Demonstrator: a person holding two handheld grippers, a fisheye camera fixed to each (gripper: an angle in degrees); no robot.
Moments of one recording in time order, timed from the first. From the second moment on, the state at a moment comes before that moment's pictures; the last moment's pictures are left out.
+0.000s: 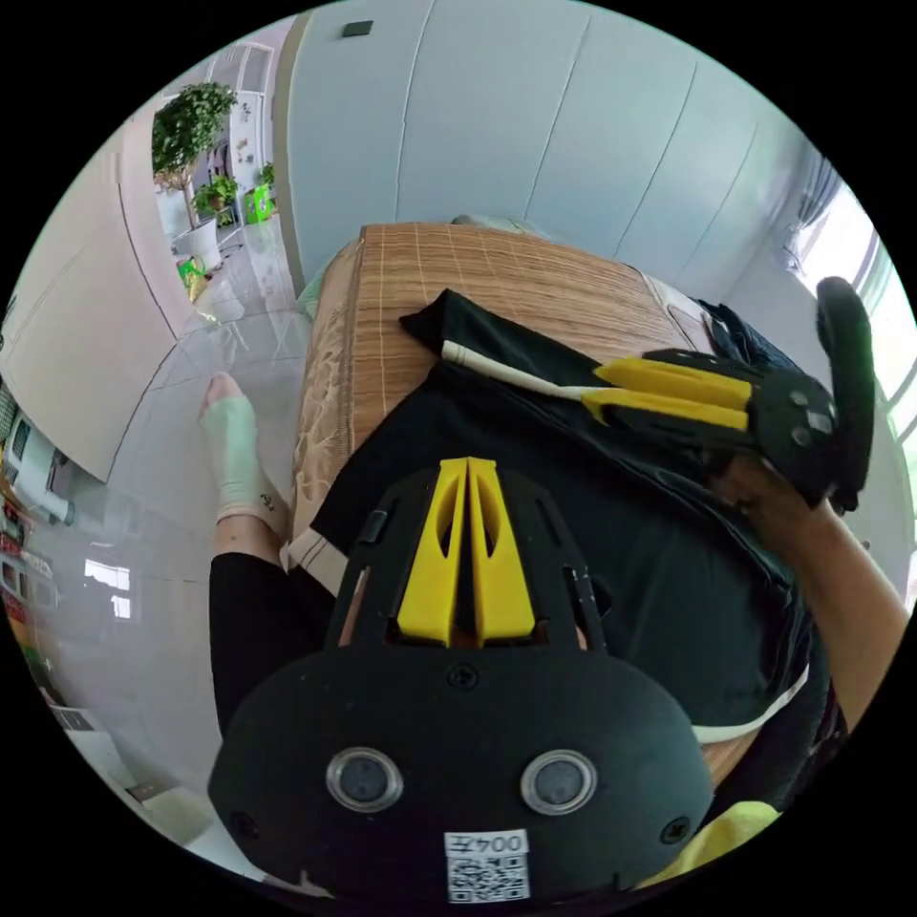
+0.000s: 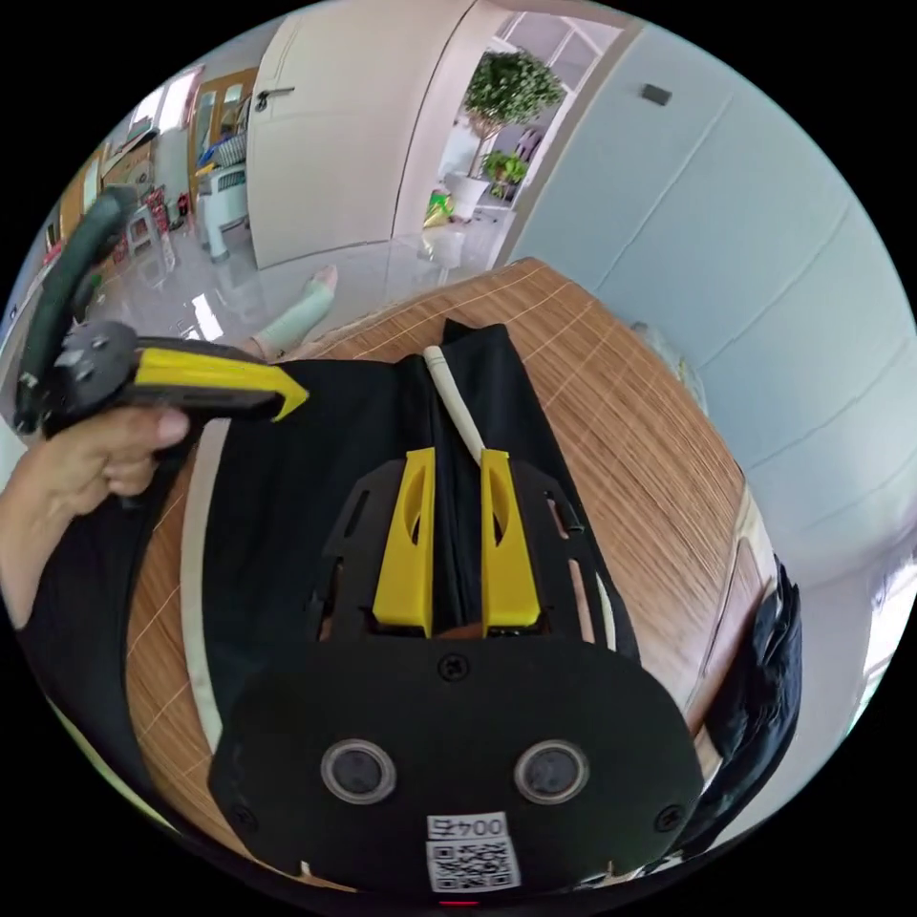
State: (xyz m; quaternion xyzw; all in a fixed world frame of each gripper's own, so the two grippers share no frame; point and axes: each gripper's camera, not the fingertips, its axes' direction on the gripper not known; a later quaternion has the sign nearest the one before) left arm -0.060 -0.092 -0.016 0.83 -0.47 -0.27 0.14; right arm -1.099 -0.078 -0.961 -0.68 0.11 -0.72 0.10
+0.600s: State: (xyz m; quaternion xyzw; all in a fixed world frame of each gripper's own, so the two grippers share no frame) left arm -0.048 -0.085 -0.009 0.82 -0.49 -0.26 0.14; right arm -1.026 0.009 -0.889 -0.67 0.14 -0.73 0.03
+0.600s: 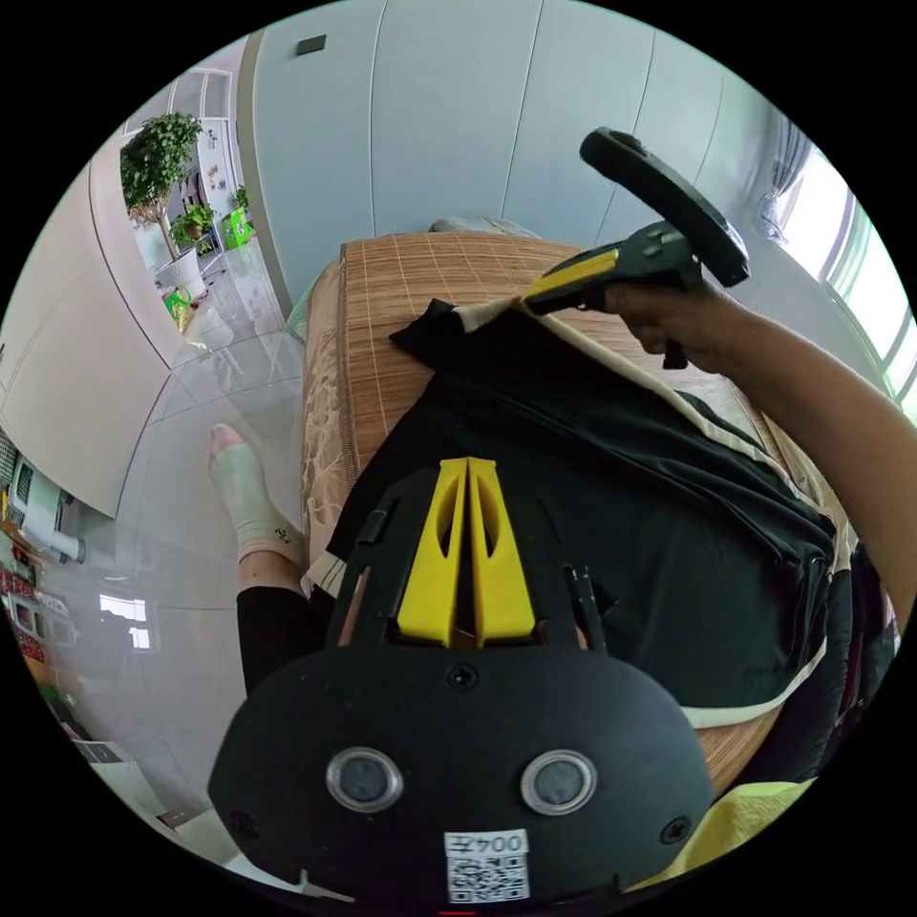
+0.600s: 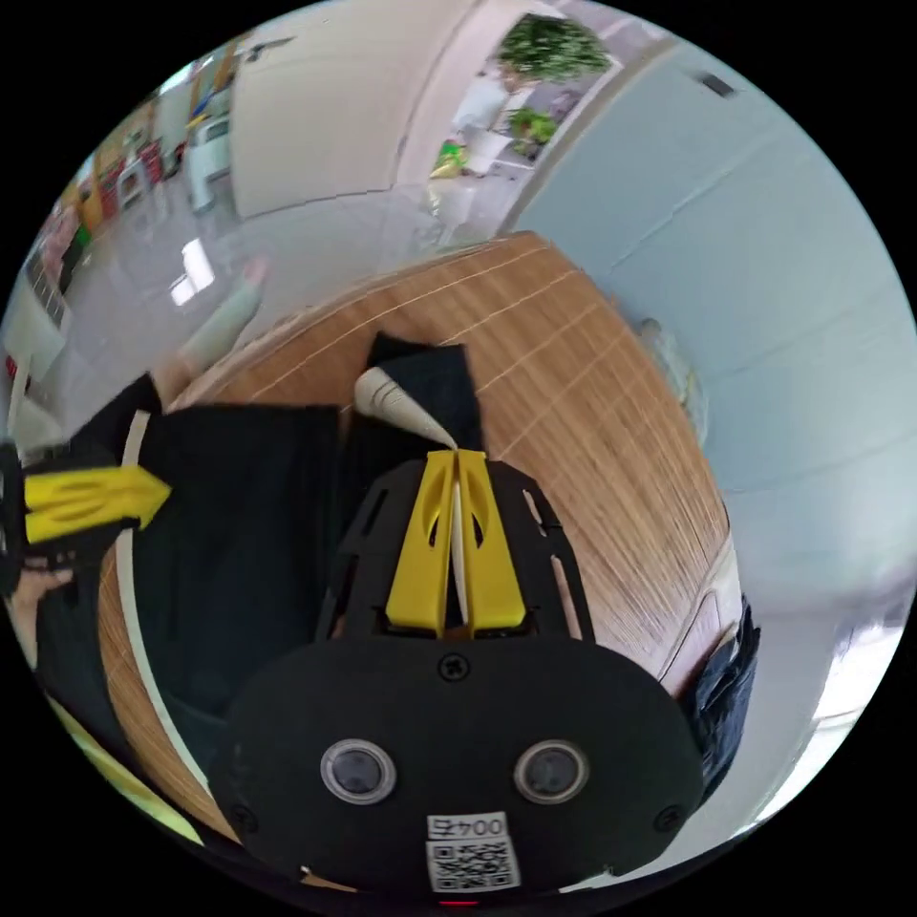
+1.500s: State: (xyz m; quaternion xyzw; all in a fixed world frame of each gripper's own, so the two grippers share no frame) left arm -0.045 -0.208 -0.110 0.67 -0.62 -0.38 0.14; right arm -1.210 -0.347 -1.085 -0.61 0.37 -0.66 0.25
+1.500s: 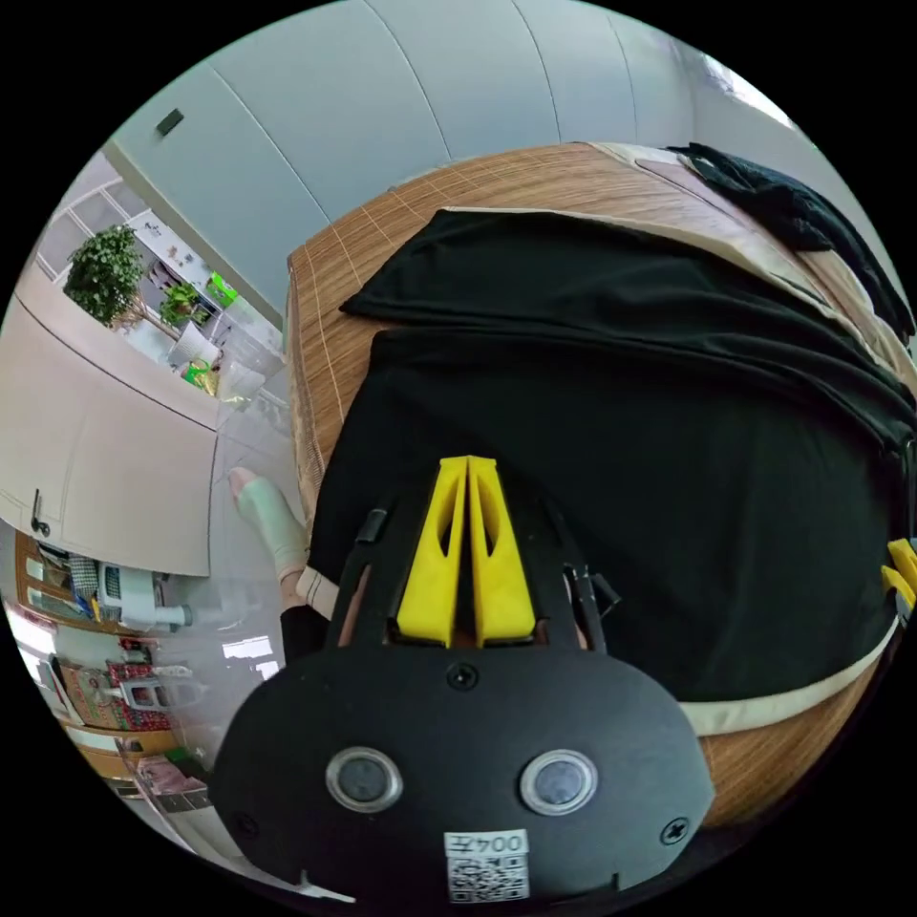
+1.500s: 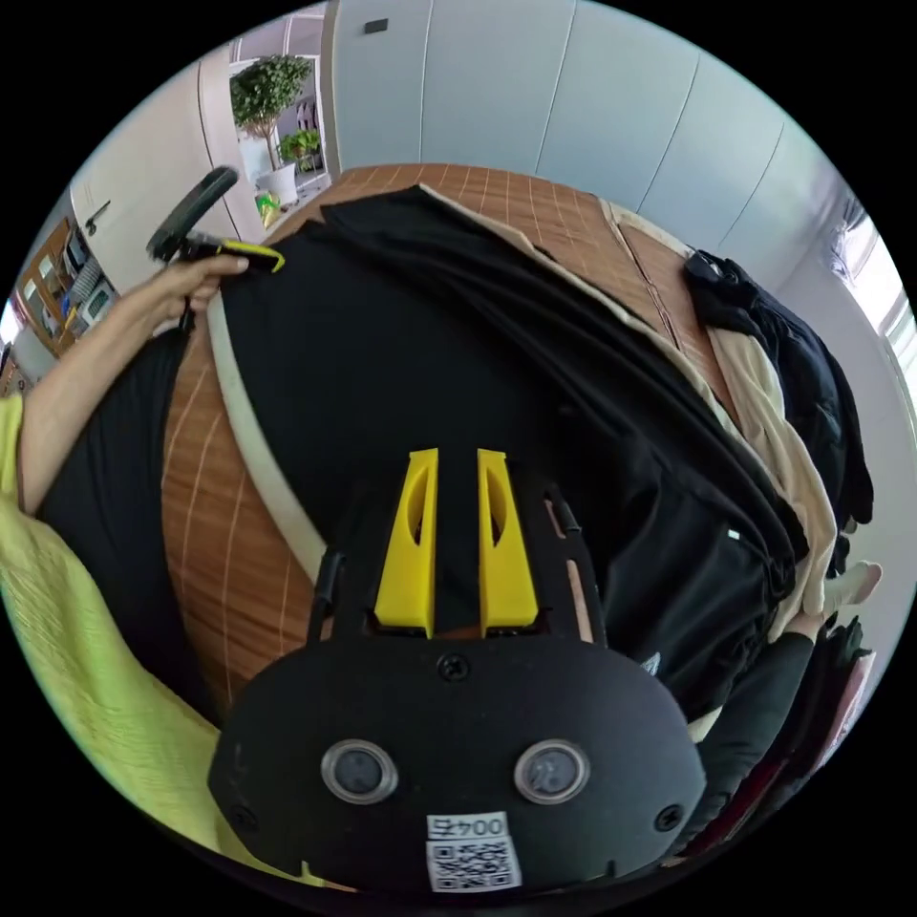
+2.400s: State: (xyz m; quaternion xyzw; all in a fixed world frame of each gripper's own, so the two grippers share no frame) left arm -0.019 -0.405 -0.023 0.58 -0.75 -0.27 0.15; right arm -1.347 -0.510 -1.014 -0.50 0.54 -0.58 0.35
